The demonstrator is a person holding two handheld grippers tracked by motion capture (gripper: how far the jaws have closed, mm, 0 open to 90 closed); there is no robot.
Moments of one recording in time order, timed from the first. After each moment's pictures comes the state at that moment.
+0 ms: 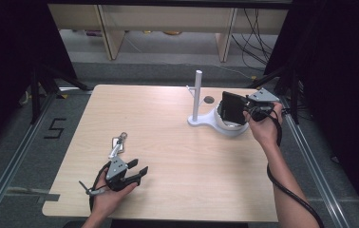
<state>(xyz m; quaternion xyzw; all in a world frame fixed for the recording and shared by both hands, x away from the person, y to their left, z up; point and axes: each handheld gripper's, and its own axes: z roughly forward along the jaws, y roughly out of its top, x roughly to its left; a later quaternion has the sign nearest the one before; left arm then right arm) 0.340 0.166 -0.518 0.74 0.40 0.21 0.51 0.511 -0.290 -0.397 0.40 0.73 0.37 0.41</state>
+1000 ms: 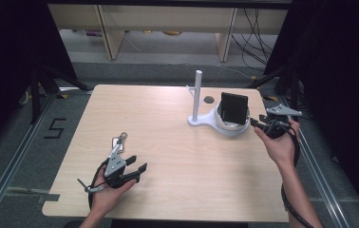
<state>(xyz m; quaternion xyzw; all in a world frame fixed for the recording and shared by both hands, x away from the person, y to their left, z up) 0.345 0.168 -0.509 0.73 0.40 0.22 0.51 0.449 -0.323 -0.401 0.50 0.72 0.38 0.29</state>
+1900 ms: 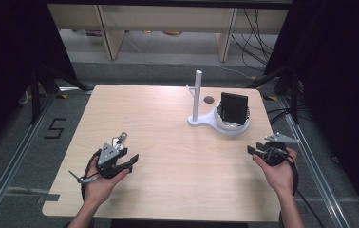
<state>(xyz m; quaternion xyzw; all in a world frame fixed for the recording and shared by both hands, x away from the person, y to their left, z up) 0.365 0.187 -0.484 0.73 0.44 0.23 0.47 0.396 -0.327 -0.459 0.52 0.74 0.36 0.23</state>
